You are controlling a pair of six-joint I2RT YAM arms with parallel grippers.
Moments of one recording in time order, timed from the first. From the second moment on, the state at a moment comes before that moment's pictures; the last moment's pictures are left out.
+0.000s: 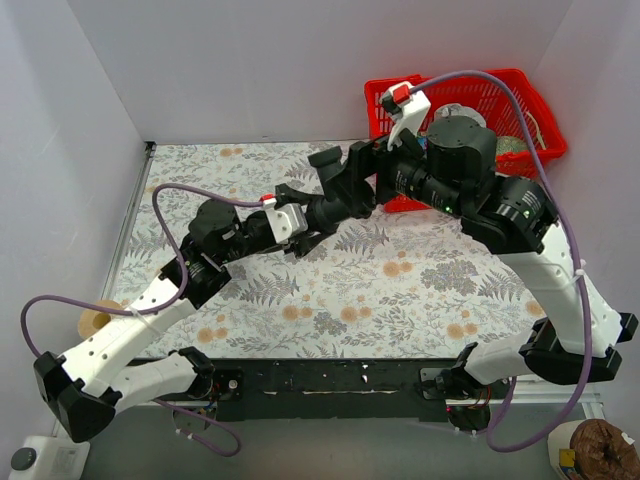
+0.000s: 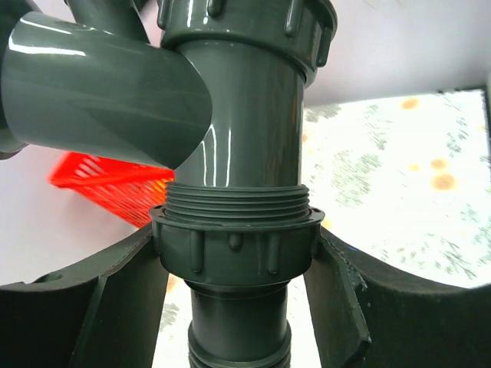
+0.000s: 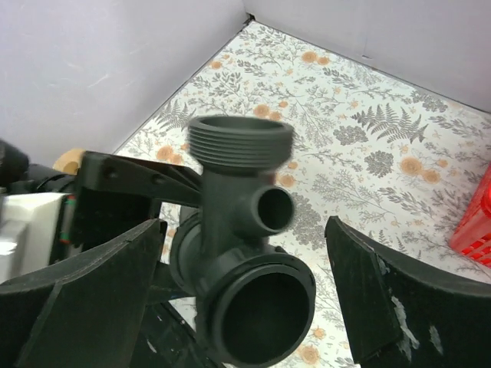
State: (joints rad) left arm -0.74 0.99 0.99 0.13 0.44 0.39; right arm 0.93 1.39 2.04 -0.89 0.09 0.28
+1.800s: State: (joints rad) left arm -0.74 1.00 1.15 -0.06 0.70 0.24; right arm 0.70 1.27 1.77 -0.79 -0.54 -0.11
